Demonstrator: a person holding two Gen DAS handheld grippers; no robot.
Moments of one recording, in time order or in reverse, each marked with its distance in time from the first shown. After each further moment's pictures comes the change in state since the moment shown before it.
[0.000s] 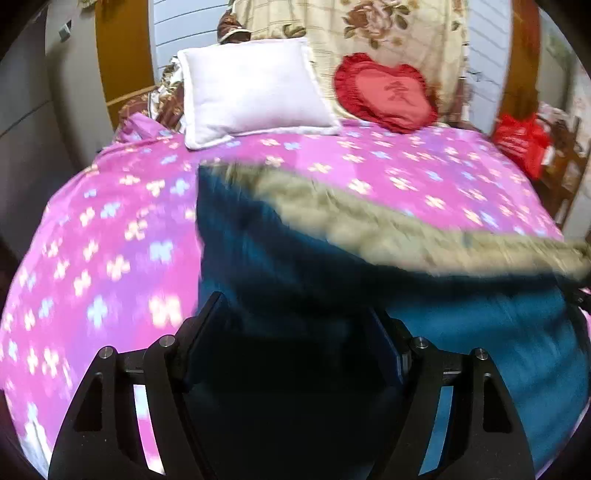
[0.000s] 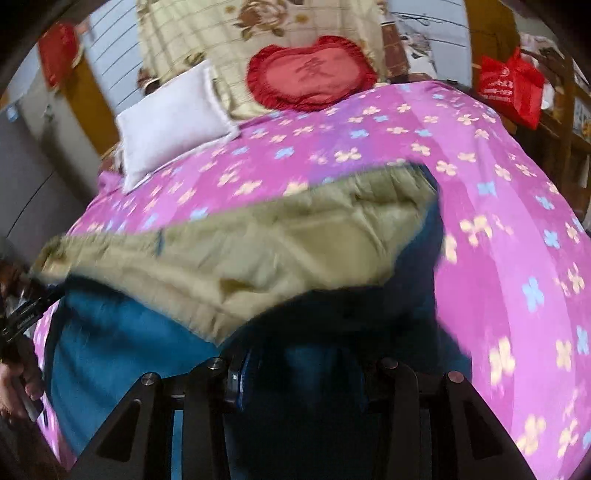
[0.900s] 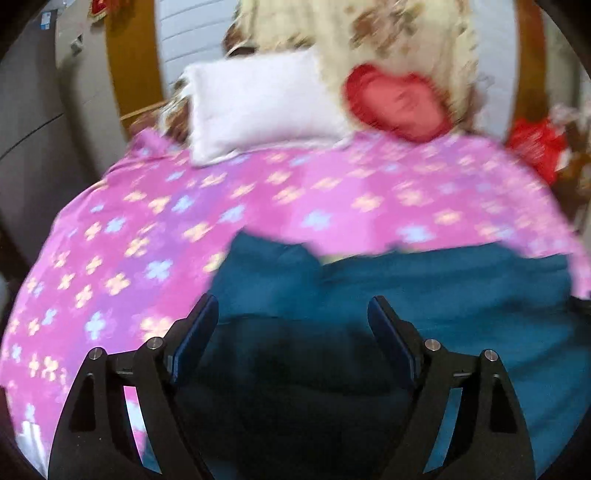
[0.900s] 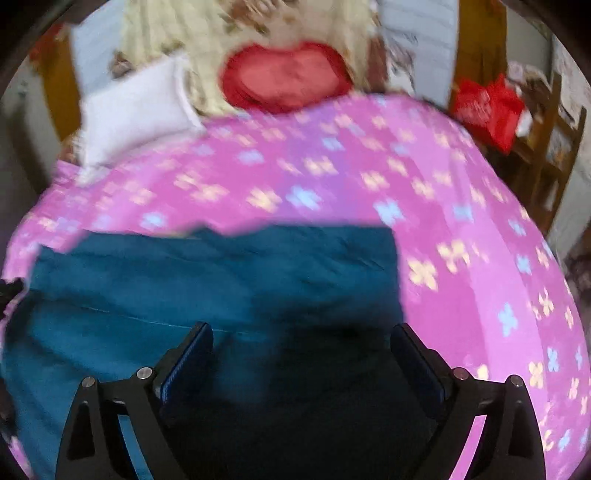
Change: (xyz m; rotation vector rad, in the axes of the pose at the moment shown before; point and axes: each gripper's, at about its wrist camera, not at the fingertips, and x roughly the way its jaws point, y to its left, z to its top) left arm -0.004 -0.034 -0.004 0.006 -0.080 -0.006; right arm 0.006 0.042 0.009 -0.069 -0.053 -0.155
